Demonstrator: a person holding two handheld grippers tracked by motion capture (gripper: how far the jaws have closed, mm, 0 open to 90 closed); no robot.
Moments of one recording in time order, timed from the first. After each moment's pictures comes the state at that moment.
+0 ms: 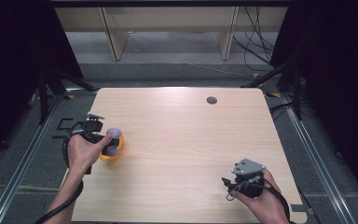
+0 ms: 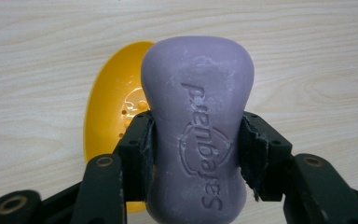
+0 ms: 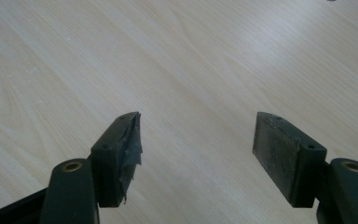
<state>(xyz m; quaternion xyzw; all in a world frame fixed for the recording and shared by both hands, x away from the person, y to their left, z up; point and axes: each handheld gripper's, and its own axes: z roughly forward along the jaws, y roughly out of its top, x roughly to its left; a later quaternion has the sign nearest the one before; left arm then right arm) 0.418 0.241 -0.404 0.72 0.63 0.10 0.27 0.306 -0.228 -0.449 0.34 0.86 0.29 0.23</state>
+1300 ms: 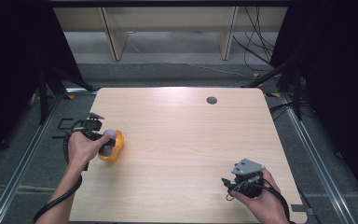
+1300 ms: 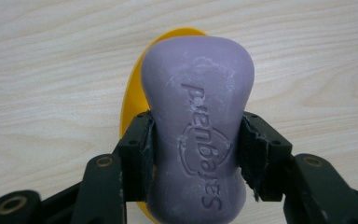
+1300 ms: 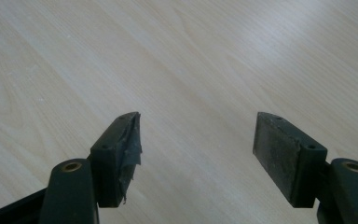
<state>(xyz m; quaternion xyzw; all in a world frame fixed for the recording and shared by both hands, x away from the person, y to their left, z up) 0.441 0.255 -0.424 0.74 0.63 0.10 0.22 0.305 -0.227 -0.450 0.35 0.86 0.29 0.23</state>
